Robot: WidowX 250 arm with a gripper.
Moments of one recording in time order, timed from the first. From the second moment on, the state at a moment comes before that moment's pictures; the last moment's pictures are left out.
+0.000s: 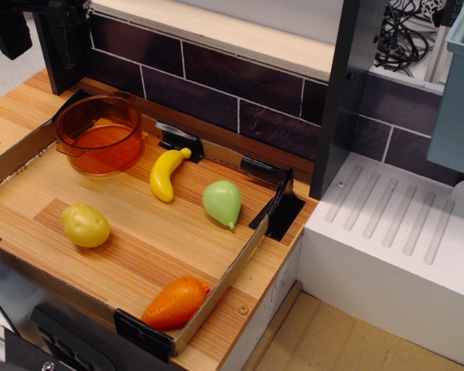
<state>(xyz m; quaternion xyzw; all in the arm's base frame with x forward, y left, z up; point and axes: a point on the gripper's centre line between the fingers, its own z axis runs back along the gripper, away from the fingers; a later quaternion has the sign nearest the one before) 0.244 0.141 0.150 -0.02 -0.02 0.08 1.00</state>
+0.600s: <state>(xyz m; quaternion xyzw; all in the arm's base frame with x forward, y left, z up) 0.225 0.126 0.123 -0.04 0.01 0.16 0.99</state>
